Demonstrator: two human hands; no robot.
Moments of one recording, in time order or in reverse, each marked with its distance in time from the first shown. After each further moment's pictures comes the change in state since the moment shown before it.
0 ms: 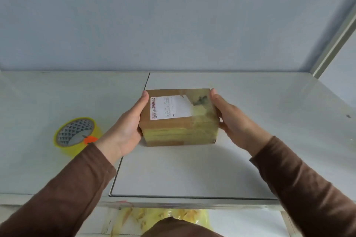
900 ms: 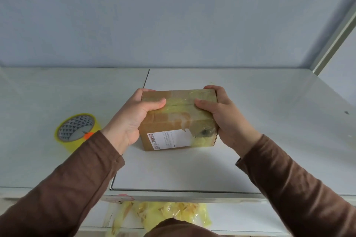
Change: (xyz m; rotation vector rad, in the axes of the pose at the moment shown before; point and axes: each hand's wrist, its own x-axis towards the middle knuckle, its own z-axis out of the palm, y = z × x) left_hand 0.010 0.011 0.012 0.063 0.212 0.054; right_hand -0.003 -0.014 0.030 0.355 0.206 0.035
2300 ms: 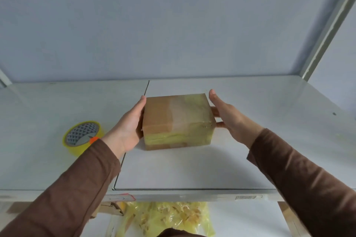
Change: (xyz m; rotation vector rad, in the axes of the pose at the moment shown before) left_hand 0.003 -0.016 -0.014 -0.090 -0.178 -0.120; right_hand 0.000 -0.010 -0.042 -0.493 -0.116 0.006
